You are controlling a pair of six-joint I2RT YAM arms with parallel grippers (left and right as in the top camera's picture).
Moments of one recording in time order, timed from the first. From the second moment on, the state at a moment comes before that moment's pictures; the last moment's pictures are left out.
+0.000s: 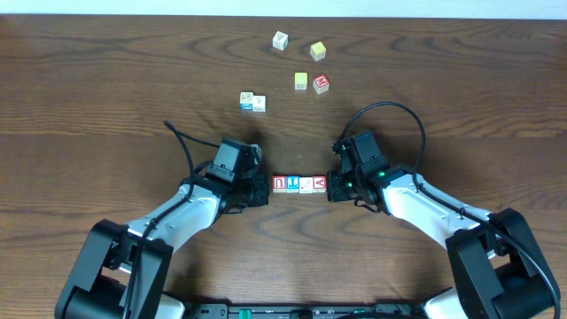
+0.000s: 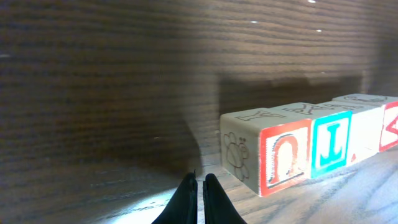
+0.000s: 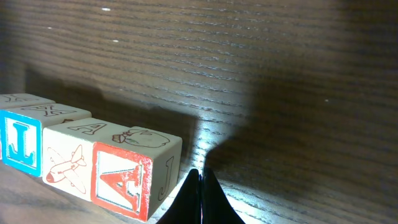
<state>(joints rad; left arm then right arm) -0.40 1.59 0.66 -0.20 0.33 -0.49 0.46 1.66 0.77 -0.28 -0.20 0.38</state>
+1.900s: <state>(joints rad) -0.35 1.59 0.74 -0.35 0.26 -0.43 0.46 1.66 0.90 -0.49 -0.05 0.52</state>
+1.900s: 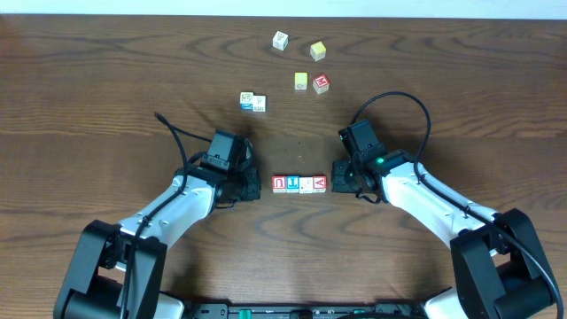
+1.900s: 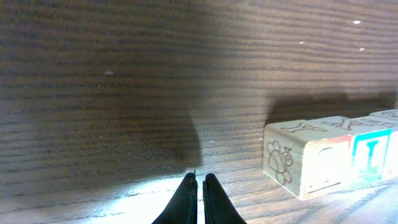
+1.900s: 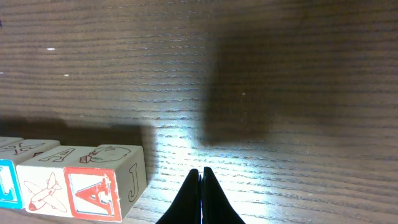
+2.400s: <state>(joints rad) -0.35 1.59 0.76 -0.37 0.26 -0.43 0.46 1.66 0.90 -0.46 -0.08 0.51</state>
